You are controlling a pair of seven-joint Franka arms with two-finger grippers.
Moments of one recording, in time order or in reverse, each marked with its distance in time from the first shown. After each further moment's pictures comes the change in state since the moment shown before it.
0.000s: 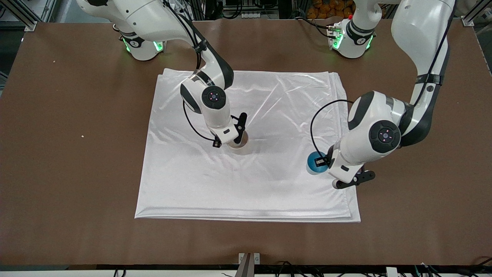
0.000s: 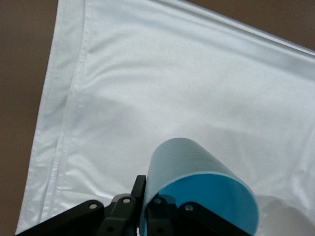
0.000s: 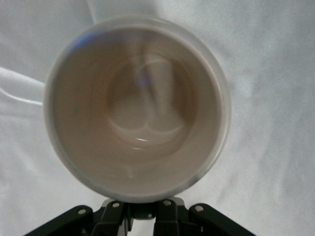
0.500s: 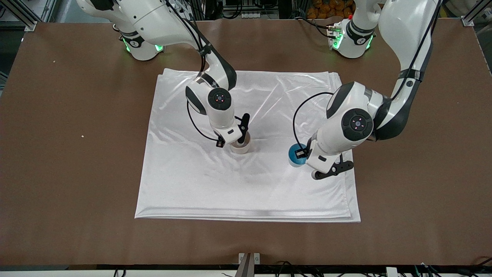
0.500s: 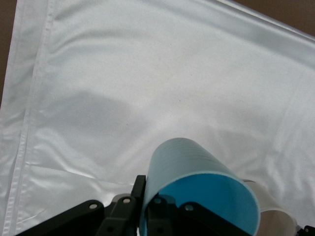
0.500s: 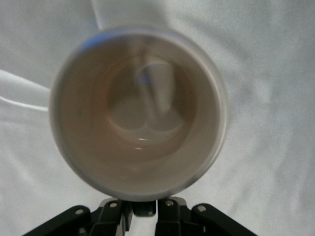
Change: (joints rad) left arm -0.065 -0.002 -0.024 -0.001 0.000 -0.001 -0.100; right arm 0.014 0.031 -0.001 0.006 -0.011 0.015 0.012
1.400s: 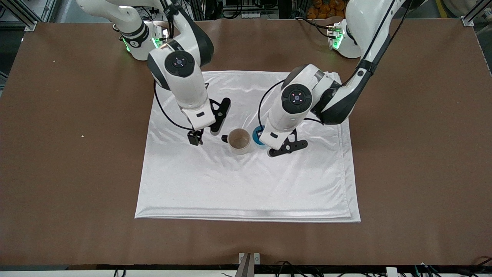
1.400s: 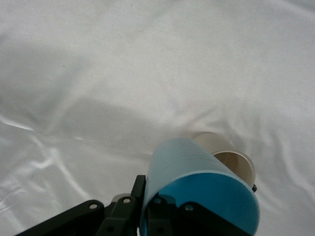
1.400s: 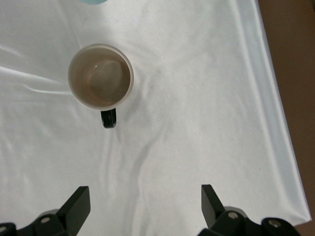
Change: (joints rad) left arm -0.202 0.017 0.004 0.005 0.000 0.034 -0.175; right arm -0.081 -0.364 -0.019 -0.098 0.000 -0.138 0.012
